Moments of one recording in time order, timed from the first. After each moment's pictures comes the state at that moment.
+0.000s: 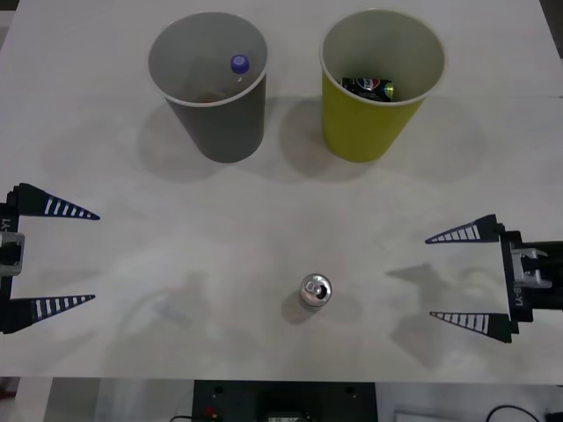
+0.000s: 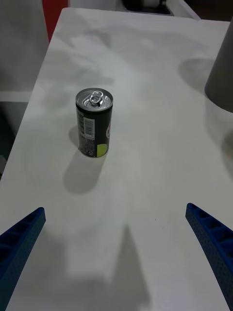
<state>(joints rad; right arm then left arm) -0.01 -0.86 0.00 -1.54 1.19 -1.32 0.39 0.26 1.13 0.26 -2.01 -1.31 -1.13 -0.09</state>
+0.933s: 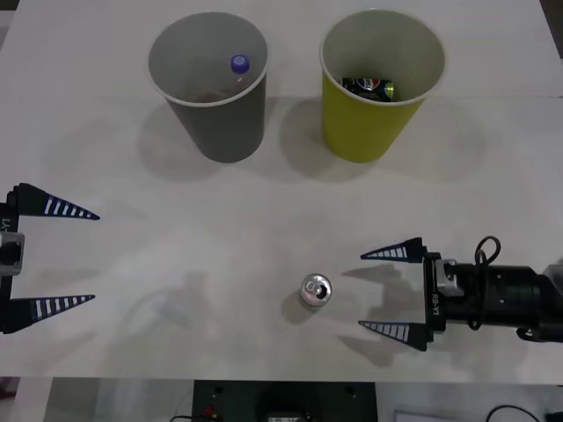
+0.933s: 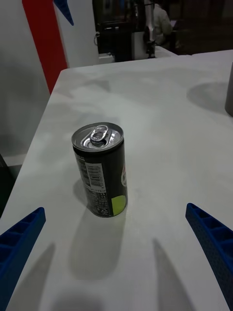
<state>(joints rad) -0.16 -0.60 0.18 -1.20 1.12 -1.34 0.50 0.26 1.13 0.26 -2.01 -1.31 -1.13 -0.09</state>
